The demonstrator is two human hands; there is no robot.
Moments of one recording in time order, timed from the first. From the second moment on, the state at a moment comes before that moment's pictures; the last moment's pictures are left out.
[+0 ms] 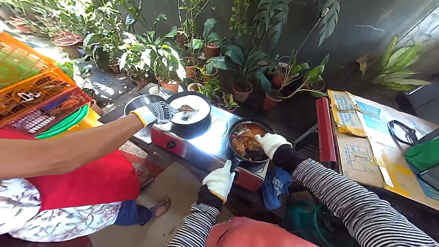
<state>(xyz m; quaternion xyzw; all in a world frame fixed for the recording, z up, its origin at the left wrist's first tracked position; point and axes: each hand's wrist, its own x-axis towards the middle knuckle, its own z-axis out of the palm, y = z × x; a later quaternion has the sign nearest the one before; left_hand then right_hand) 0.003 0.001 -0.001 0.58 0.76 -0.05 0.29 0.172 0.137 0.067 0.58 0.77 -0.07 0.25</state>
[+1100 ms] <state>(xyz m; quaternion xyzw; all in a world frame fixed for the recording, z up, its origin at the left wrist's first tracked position) 0.002 0.001 -0.002 0.59 0.75 -0.05 0.29 0.178 0.159 0.066 0.61 0.76 -0.08 0.21</state>
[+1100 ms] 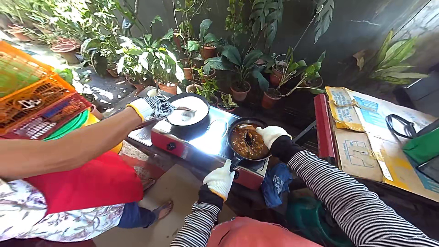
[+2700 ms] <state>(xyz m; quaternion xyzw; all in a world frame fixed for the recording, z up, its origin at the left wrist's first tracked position) 0.002 0.000 -0.001 0.59 0.75 -0.04 0.30 0.230 0.050 0.125 0.57 0.74 -0.10 0.35</state>
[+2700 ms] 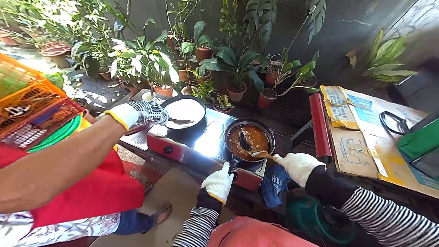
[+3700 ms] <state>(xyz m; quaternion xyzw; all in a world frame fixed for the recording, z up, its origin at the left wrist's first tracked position) 0.003 -0.001 -0.004 0.59 0.75 -0.03 0.29 0.230 0.100 0.016 0.69 0.66 -0.27 0.11</state>
